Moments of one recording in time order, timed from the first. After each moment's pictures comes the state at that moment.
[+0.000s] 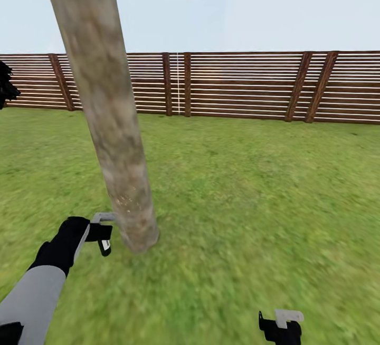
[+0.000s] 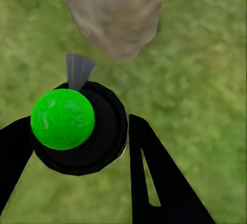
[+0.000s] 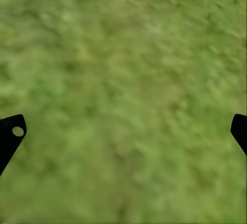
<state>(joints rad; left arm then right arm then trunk) -0.77 0.17 0.16 -0.78 -0.24 0.80 -0.31 -0.46 -0.05 0.29 -0.04 -0.27 -0.49 -0.21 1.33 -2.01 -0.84</state>
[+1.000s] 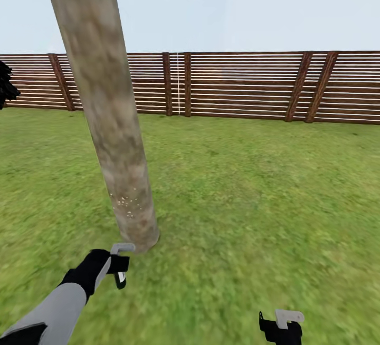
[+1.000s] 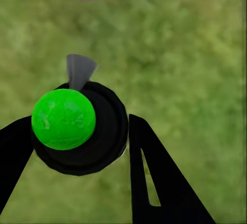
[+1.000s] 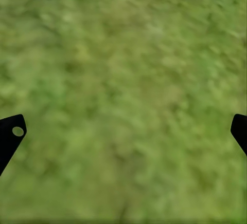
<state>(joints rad) -0.73 0.05 0.21 -0.42 -0.22 0.53 -0.16 -0.46 -0.05 0.29 -0.04 -0.27 -0.49 -0.21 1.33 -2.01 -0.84</state>
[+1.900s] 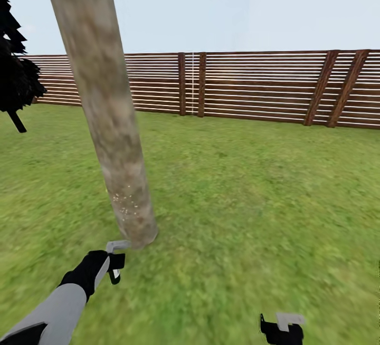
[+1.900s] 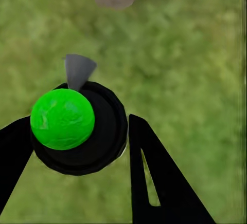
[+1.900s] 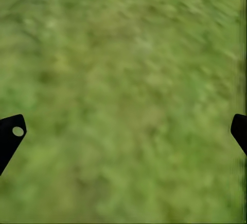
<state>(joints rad) -0.73 0.04 0.29 -0.42 -0.23 0.46 -0.05 -0.45 -0.05 0.29 -0.04 -0.27 -0.49 -0.21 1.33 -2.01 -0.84</state>
